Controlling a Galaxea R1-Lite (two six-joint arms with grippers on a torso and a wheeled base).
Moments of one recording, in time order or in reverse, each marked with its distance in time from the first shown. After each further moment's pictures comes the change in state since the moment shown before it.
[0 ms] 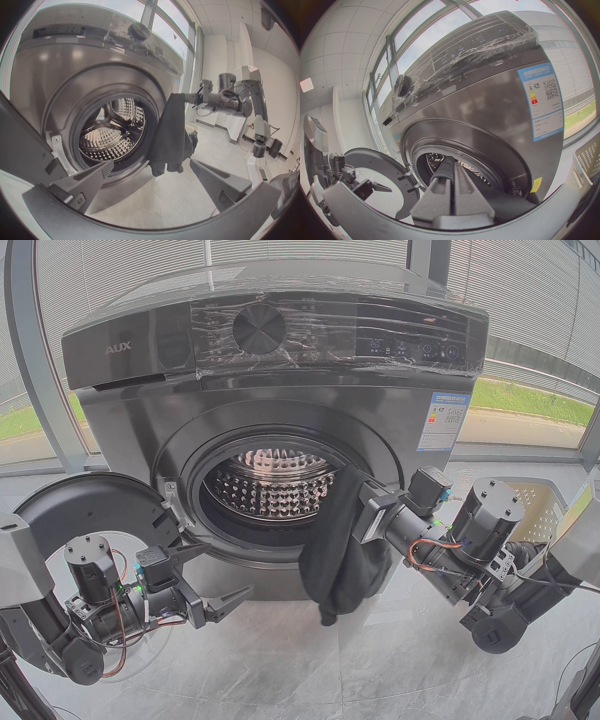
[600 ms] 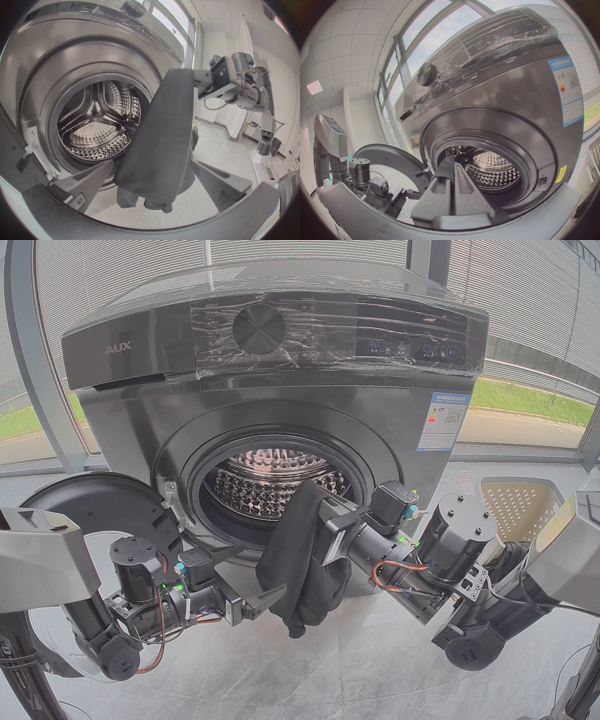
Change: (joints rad) left arm -0.093 0.160 -0.143 -0.001 0.065 -0.010; right arm 0.105 0.063 -0.065 0.005 0.007 -0.008
